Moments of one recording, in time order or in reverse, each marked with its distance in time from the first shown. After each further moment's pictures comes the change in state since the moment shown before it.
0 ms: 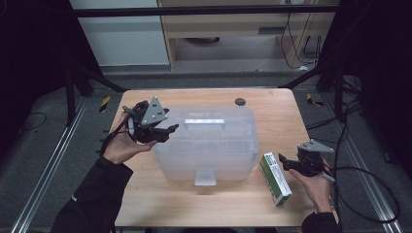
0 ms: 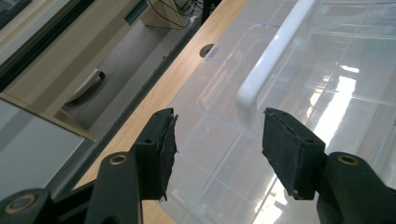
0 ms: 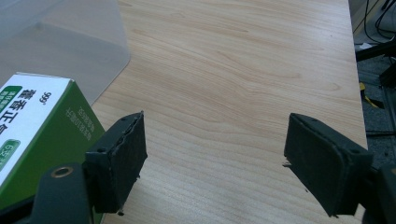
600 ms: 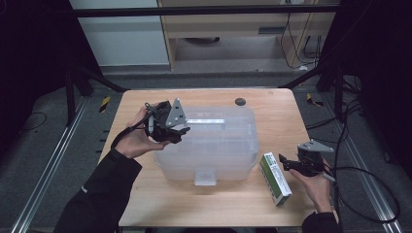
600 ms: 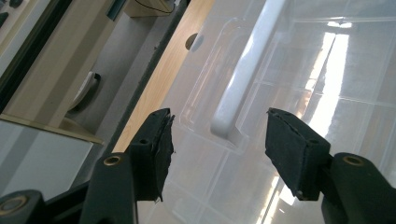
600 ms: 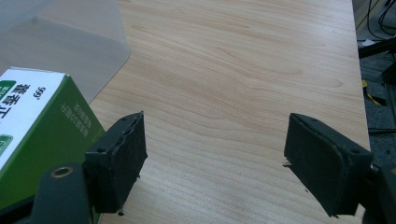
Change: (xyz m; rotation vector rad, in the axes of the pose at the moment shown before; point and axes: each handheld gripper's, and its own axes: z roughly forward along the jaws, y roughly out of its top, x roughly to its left) left arm -0.015 0.026 0.024 0.092 -0.029 0.163; right arm -0.001 -0.001 0.001 0.013 0.007 0.005
